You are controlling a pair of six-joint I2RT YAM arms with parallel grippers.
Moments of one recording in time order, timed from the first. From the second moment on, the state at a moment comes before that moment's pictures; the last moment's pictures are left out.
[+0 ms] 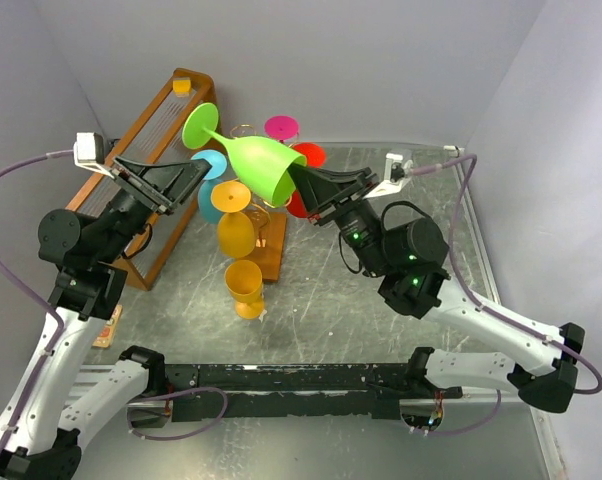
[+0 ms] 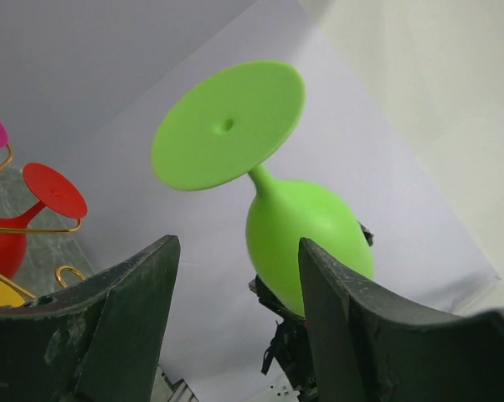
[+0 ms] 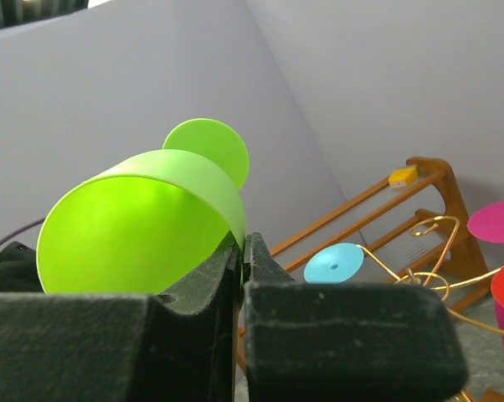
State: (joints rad) left arm -0.30 0.78 1.03 0.22 0.39 -1.22; right arm 1.05 1.05 1.10 0.52 0.32 0.36
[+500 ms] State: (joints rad) left arm -0.30 0.73 0.99 0.32 0.35 -1.24; right arm 1.05 1.11 1.07 0.56 0.18 0.41
